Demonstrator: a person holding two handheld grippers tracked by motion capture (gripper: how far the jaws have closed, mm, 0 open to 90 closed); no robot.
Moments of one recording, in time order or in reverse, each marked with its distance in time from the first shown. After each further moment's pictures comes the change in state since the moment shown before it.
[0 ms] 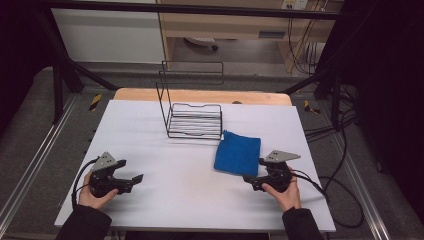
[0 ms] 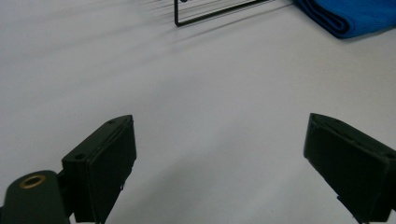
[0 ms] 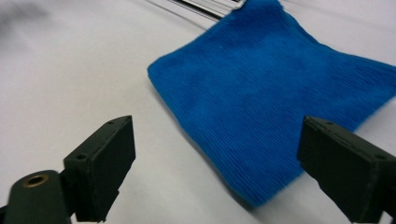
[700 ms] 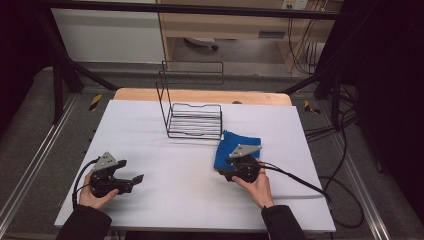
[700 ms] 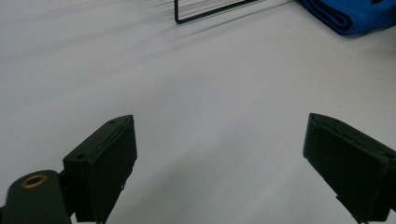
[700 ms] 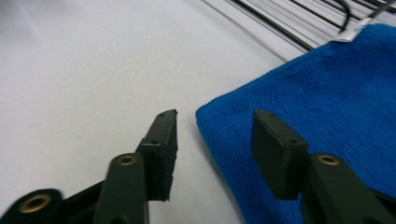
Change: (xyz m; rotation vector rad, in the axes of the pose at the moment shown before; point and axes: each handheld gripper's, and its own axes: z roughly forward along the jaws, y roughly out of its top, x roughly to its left) left arm 0.000 0.000 0.001 0.008 0.005 0.006; right arm 0.039 0.036 0.068 0.091 0.056 -0.127
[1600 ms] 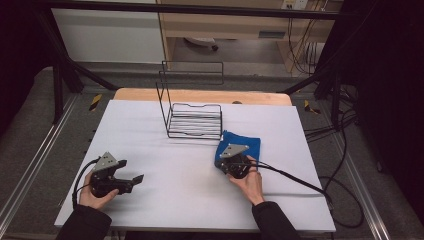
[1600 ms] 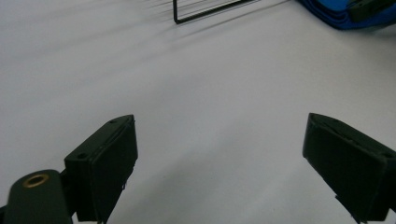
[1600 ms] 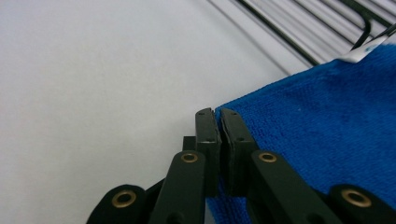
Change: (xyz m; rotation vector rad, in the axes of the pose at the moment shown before) left arm 0.000 0.000 0.000 0.003 0.000 0.010; right arm 0.002 0.006 0.025 0.029 -0.062 -0.110
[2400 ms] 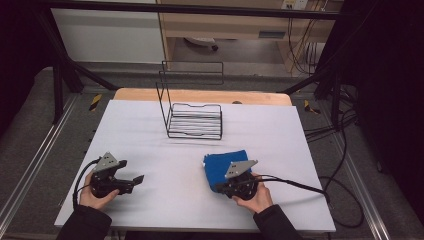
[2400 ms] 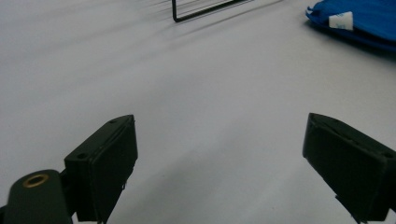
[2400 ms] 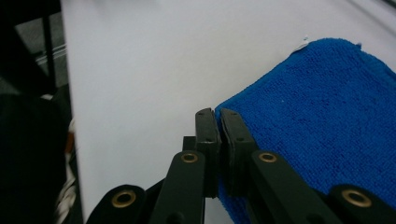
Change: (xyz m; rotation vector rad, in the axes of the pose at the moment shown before) left arm -0.002 0.000 0.000 0.010 0.005 0.009; right arm 0.042 -0.014 -0.052 0.009 0.296 -0.020
